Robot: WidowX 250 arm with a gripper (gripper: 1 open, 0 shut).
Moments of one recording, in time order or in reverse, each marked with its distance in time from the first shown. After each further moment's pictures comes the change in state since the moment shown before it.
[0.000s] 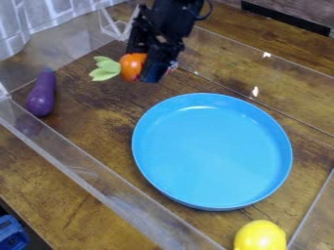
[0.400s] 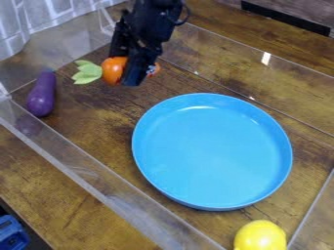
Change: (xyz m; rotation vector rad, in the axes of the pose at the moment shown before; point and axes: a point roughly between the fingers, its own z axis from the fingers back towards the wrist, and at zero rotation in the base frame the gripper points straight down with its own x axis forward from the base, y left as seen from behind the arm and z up) arm -0.011 0.017 -0.019 0.007 -0.009 -0.003
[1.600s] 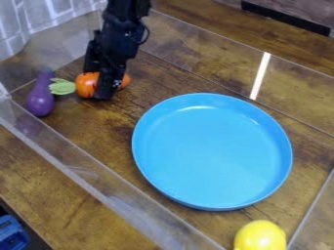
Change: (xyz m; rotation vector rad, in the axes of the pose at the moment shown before) arm 0.001 0.040 -0.049 -0.020 -0.024 -0.041
